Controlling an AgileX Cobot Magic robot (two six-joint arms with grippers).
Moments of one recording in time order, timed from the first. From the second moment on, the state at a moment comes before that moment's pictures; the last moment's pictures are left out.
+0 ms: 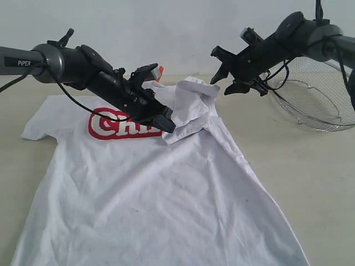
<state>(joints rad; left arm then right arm) -0.29 2.41 -1.79 -0.92 0.89 0.94 -0.01 2.56 -2.24 0.67 0.87 0.07</state>
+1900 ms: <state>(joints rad) -0.29 2.41 -1.79 -0.90 0.93 0.94 0.05 2.59 -2.24 0.76 0.43 -0.18</state>
